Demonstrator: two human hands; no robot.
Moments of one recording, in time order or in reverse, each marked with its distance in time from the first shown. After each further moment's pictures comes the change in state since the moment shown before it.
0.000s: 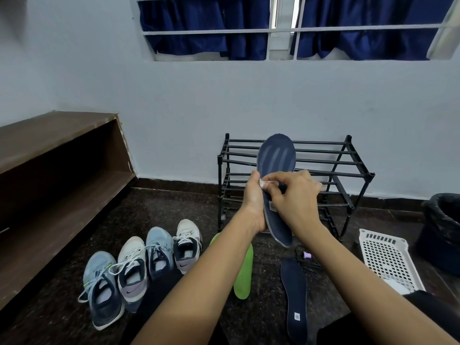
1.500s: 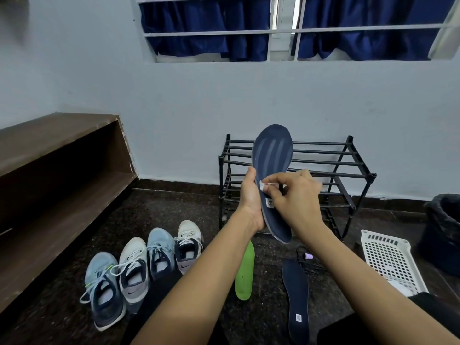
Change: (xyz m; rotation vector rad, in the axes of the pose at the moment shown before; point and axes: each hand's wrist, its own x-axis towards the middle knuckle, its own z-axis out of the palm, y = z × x) left_hand -0.004 0.007 -0.003 0.006 -0.035 0.079; right_hand 0.000 -0.001 -0.004 0.071 -0.027 -0.027
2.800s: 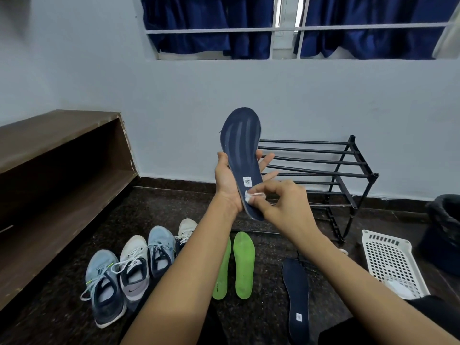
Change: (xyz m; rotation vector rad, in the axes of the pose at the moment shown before) left_hand 0.014 0.037 -0.022 -0.229 -0.157 0.222; right_hand -0.016 -0.018 0.001 0.213 -0.143 -0.115
